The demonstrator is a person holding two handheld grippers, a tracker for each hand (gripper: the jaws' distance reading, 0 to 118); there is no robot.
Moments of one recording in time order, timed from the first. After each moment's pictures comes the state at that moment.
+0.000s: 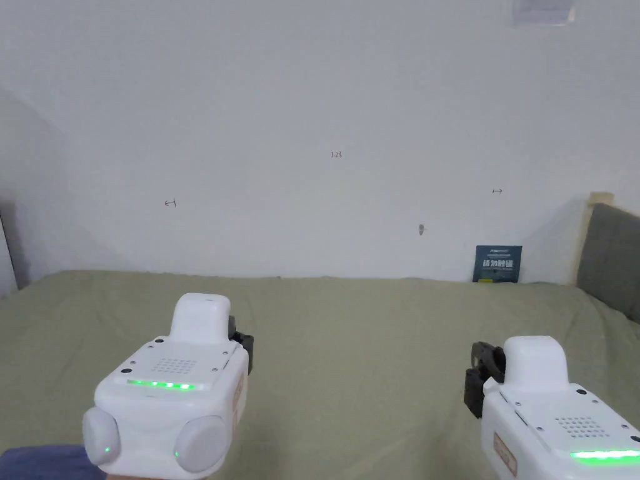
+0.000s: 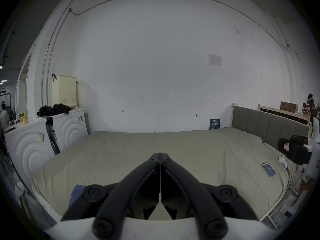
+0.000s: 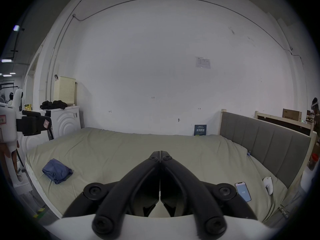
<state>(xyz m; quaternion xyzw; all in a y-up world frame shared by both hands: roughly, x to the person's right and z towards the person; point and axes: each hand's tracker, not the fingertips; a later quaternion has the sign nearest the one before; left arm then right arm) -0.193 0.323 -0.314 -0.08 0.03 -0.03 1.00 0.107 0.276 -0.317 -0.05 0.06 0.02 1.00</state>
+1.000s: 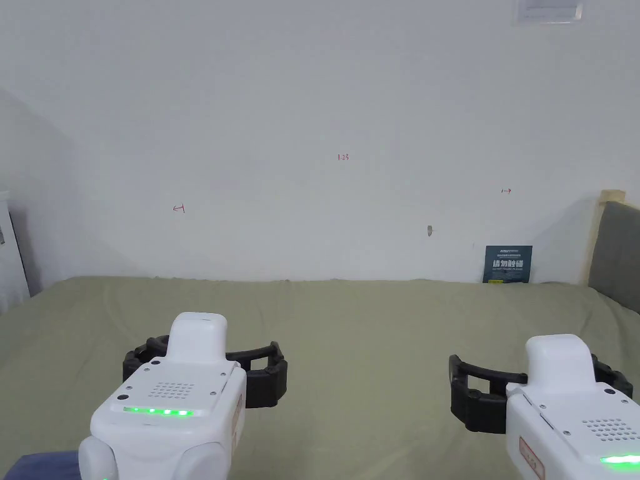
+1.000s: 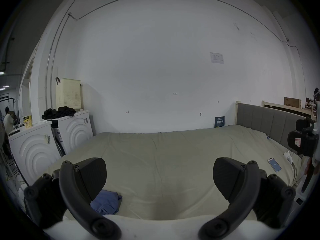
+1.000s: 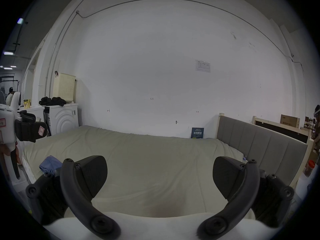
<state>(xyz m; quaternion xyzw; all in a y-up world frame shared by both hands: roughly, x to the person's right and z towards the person) -0.209 0.314 -0.308 -0.08 0.03 -0.03 1.00 0.116 0.280 -0.310 -0.05 0.05 0.04 1.00</state>
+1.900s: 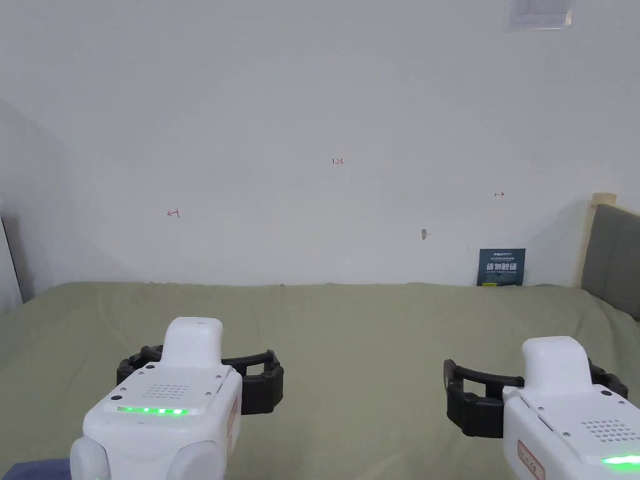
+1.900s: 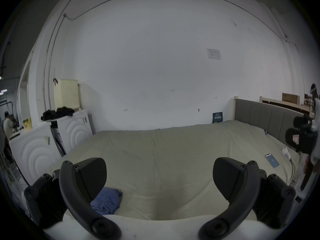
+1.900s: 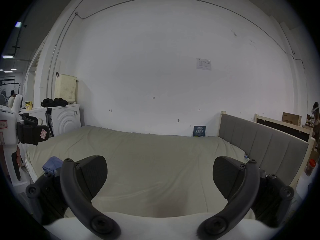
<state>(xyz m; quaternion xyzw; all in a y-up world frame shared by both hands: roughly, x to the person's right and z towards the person) -0.210 0.319 -0.308 -0.11 0.04 -0.02 0.99 0.110 0.286 -0.302 -0.06 0.06 0.04 1.00</state>
